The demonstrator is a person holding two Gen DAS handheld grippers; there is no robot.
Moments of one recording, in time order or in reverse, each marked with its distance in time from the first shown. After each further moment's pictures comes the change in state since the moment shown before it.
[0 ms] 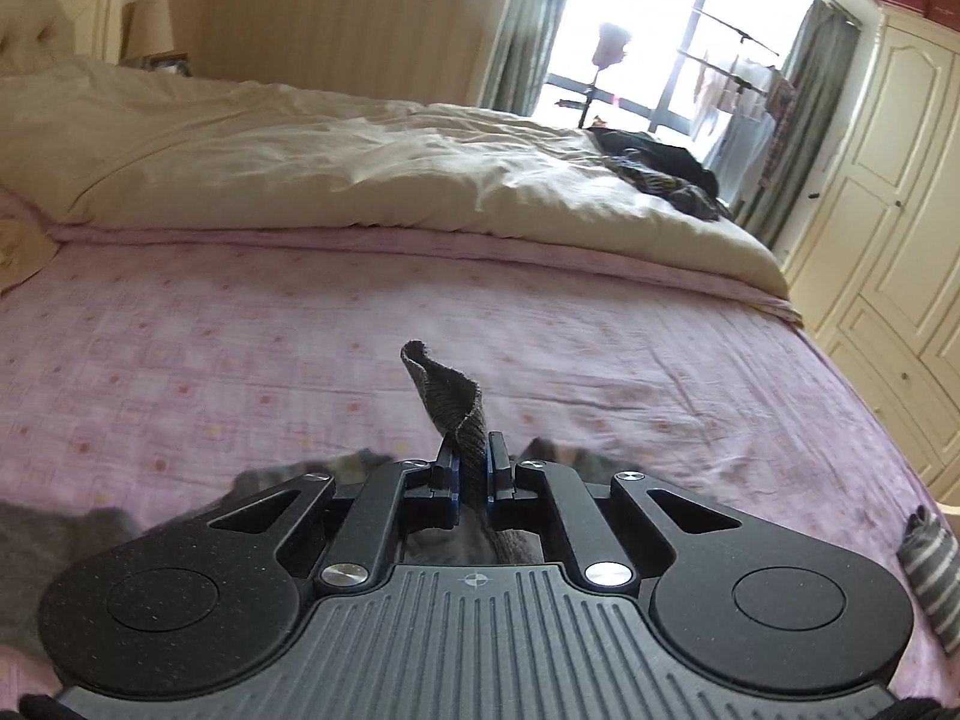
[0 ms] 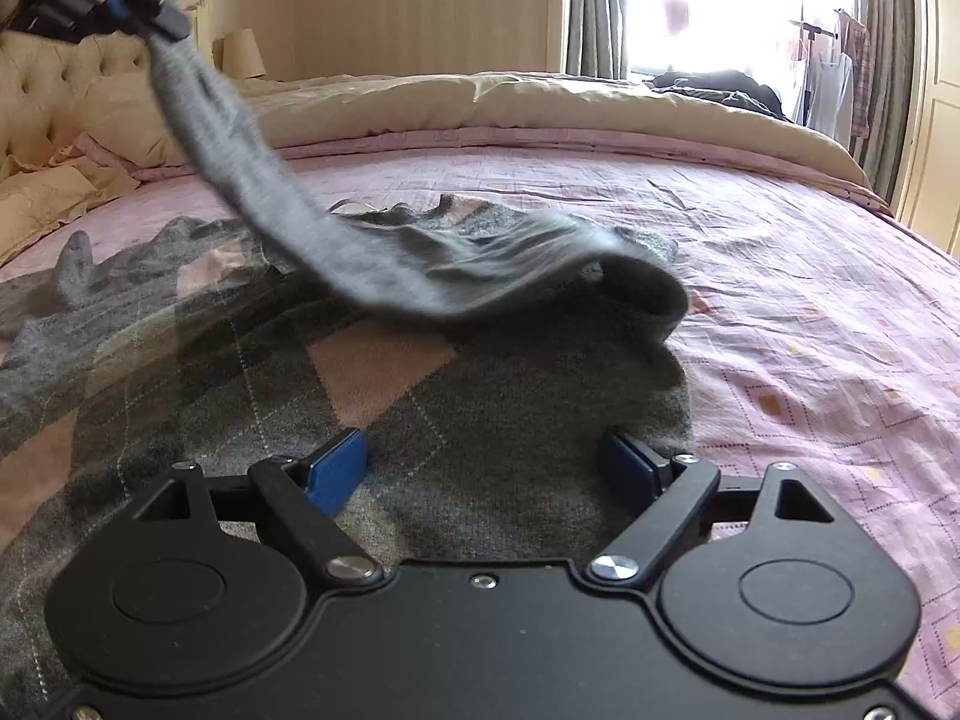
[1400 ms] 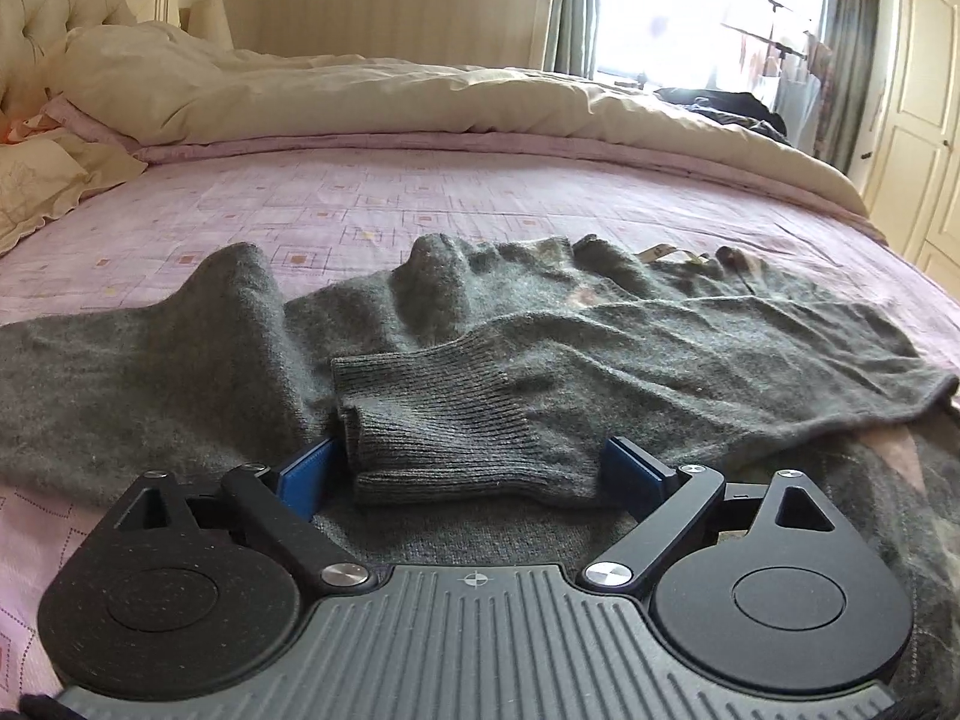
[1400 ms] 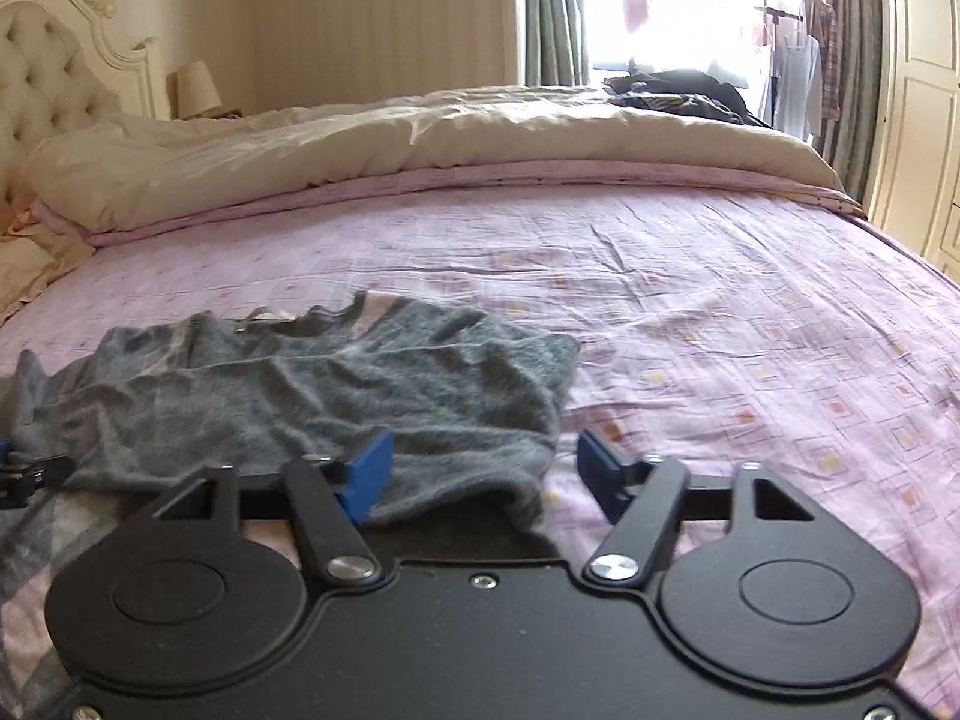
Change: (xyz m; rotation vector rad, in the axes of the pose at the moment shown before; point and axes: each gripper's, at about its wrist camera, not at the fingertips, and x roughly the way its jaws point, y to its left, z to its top) left arm 0.033 0.098 -0.157 0.087 -0.059 0.121; right arm 0.035 -0.058 0.084 0.100 0.068 -0.056
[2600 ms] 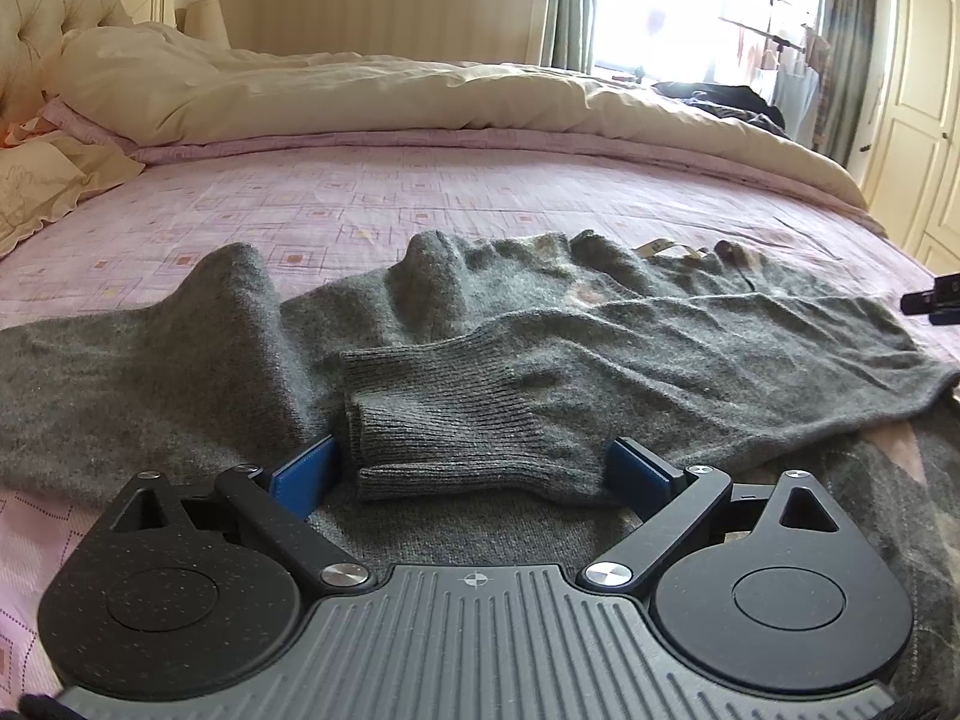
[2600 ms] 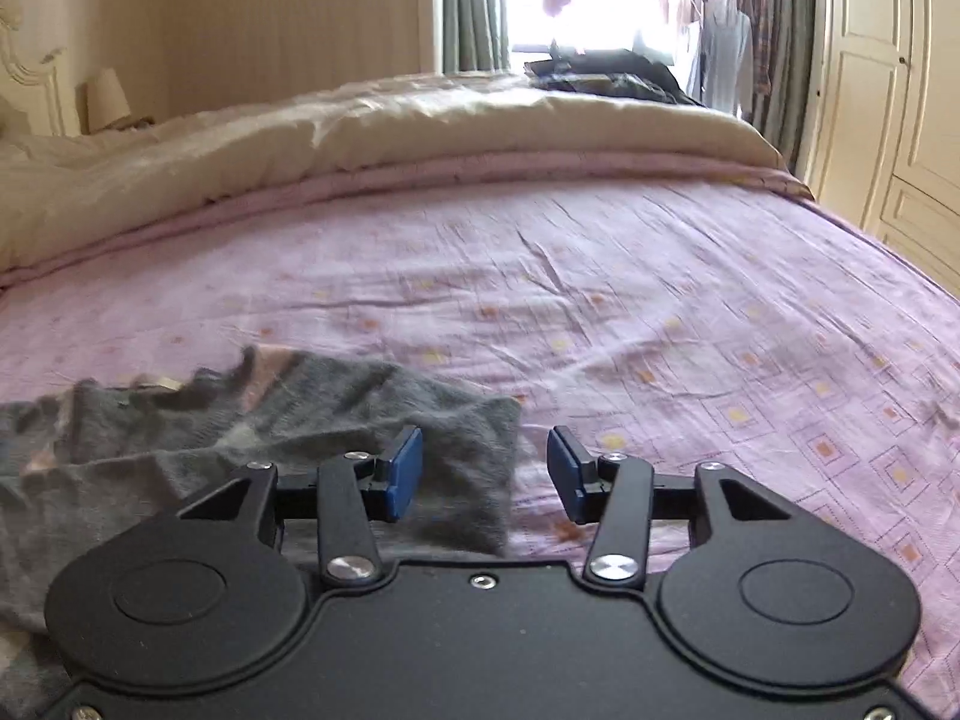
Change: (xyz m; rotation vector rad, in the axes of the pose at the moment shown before) left arm 0.003 -0.003 0.001 0.011 0.011 0.003; right arm 0.013 0.014 0.021 0.069 -0.093 -0.071
